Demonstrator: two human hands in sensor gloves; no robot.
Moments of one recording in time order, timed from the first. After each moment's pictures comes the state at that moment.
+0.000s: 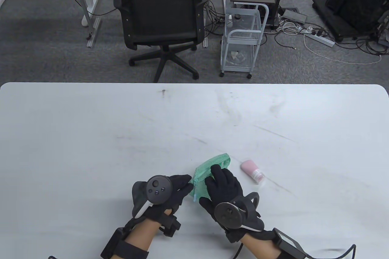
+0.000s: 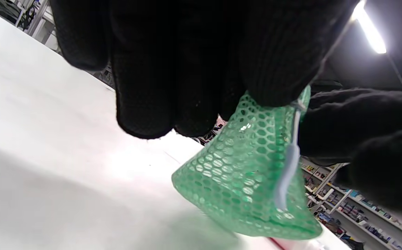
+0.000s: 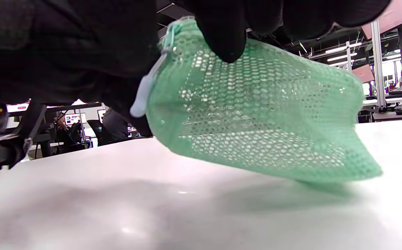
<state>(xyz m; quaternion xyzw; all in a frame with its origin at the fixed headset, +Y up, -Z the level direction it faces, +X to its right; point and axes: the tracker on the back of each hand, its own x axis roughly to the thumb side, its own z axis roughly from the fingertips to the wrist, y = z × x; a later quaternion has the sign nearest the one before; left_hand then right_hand) -0.125 -0.743 -0.259 0.01 -0.12 0.32 0.94 0.084 -0.733 -0.222 0.27 -0.10 0.95 0.15</state>
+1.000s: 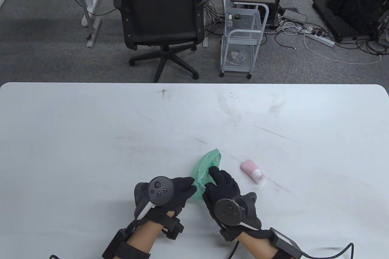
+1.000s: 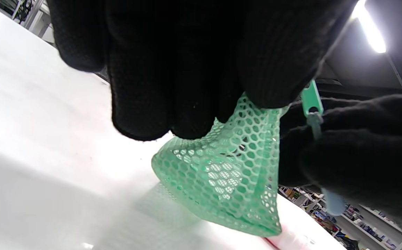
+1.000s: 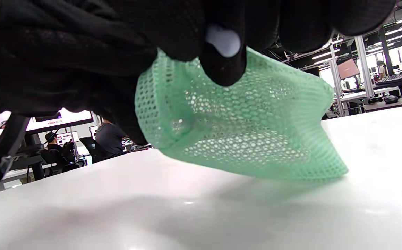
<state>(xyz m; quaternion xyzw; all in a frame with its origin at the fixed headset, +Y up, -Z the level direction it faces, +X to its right) -0.119 -0.739 -0.255 0.00 -0.12 0.31 0.94 0.085 -0.734 -0.228 0.24 -0.10 0.94 0.19</state>
